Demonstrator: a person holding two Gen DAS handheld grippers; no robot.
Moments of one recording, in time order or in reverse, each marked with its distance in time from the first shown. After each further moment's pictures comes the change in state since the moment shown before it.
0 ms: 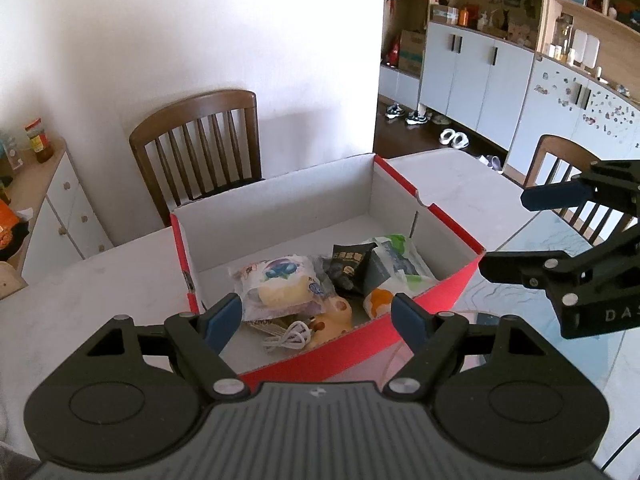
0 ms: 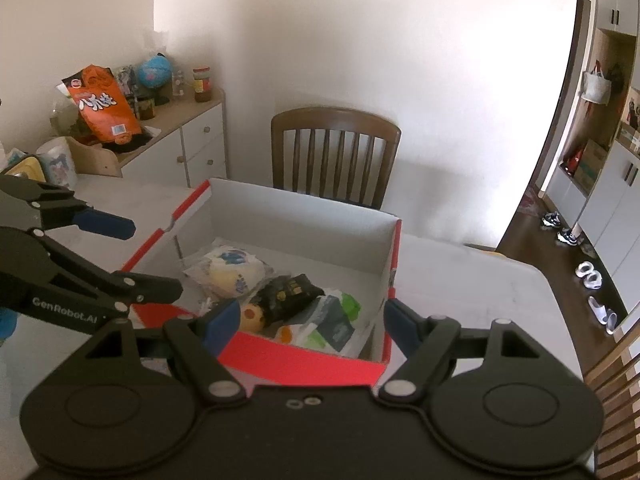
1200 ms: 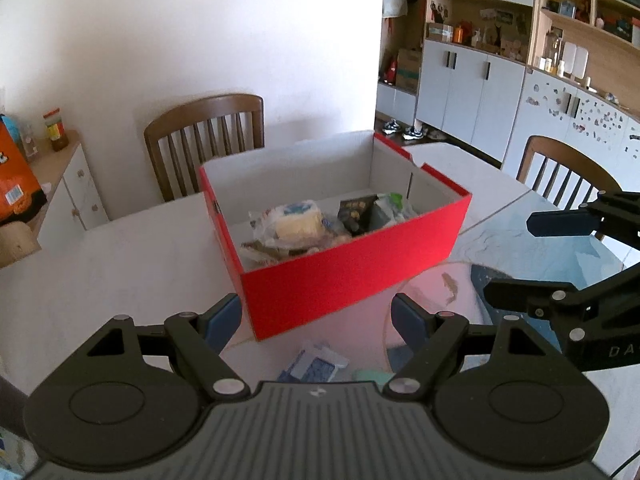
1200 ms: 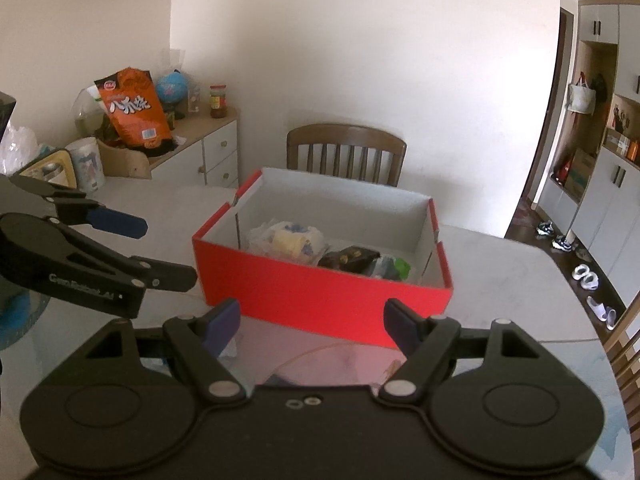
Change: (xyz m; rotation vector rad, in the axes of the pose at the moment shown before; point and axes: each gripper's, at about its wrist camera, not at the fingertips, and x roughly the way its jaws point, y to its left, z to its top) left arm -0.042 0.017 -0.090 -0.013 -0.069 -0.013; right arm -0.038 0.079 -0.068 0.025 -0.091 -0.031
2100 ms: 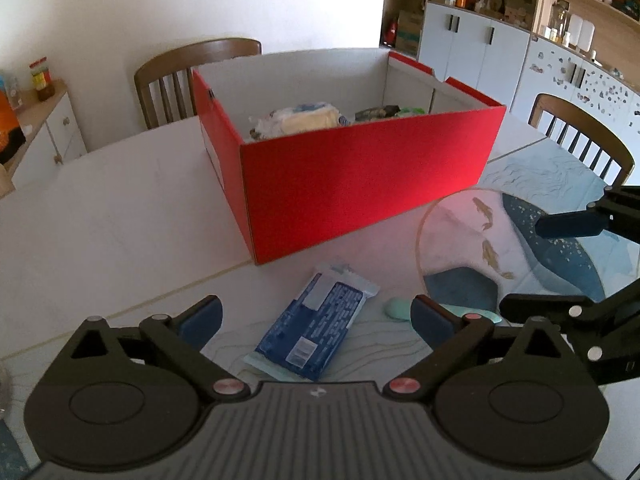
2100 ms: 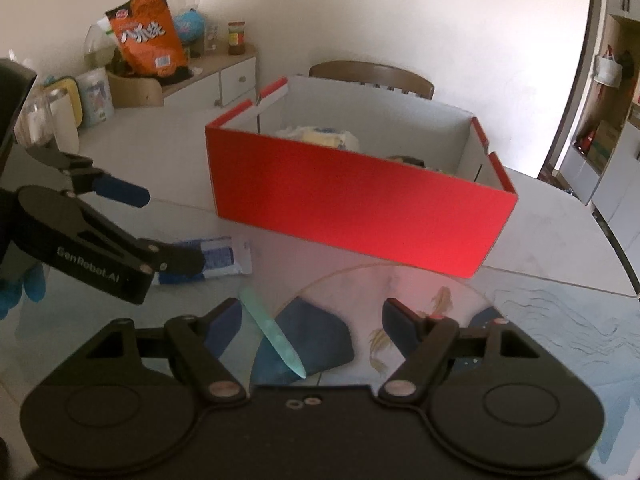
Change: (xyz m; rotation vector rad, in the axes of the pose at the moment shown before) left arm 0.065 0.021 -0.061 -0.010 0.107 -0.022; right arm 0.049 0.019 -0.059 -0.036 0.147 0.047
